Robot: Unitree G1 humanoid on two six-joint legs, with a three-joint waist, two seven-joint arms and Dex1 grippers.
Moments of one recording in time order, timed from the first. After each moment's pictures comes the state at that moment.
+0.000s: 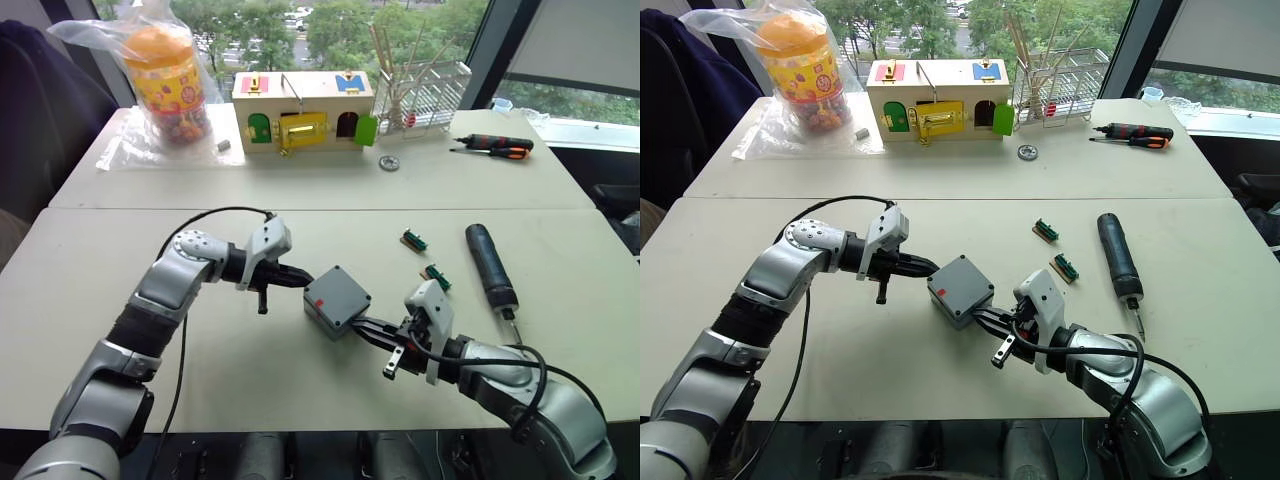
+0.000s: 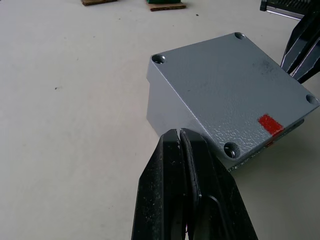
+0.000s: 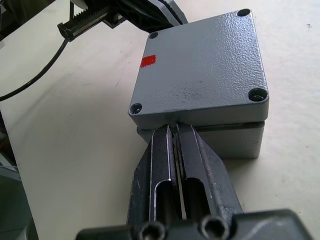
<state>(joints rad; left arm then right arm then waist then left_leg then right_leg) -0.67 0.56 -0.29 0.14 -0.26 0.48 -1.24 0.04 -0.56 0.10 -0.70 0.55 0.78 0.52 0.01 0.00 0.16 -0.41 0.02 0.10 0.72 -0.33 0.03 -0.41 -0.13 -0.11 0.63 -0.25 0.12</state>
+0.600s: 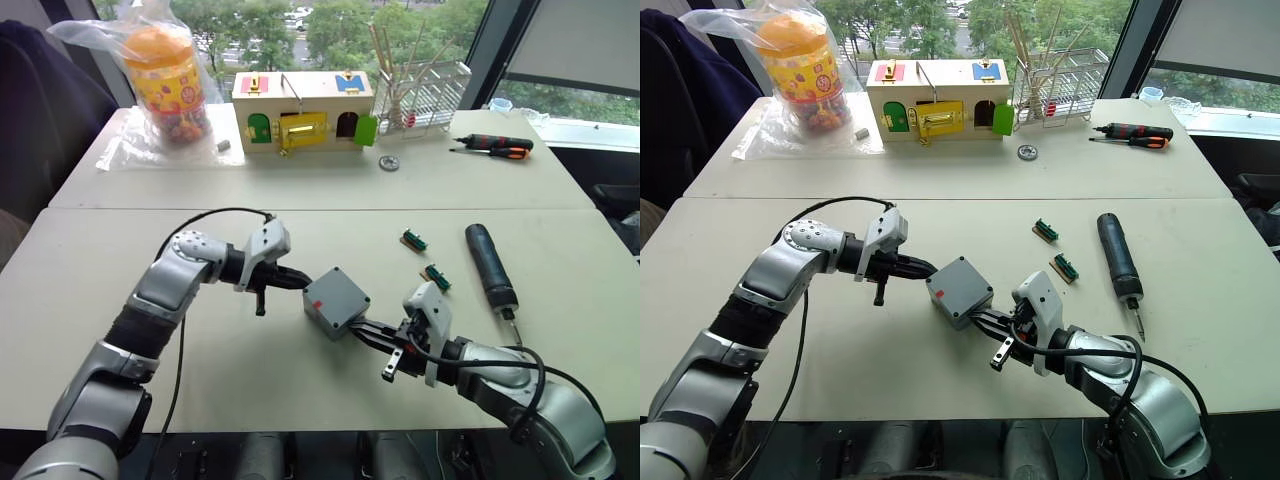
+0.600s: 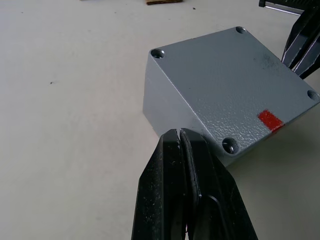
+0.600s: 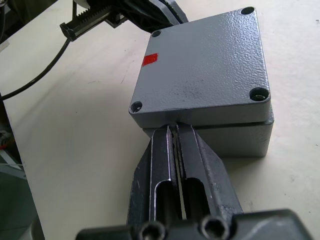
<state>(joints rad) -0.66 0.57 -0.29 0.13 -0.25 0.48 -1.26 0.05 -0.56 0.11 -0.70 0.56 0.78 0.52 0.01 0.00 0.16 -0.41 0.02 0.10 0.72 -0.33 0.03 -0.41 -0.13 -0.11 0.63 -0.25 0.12</state>
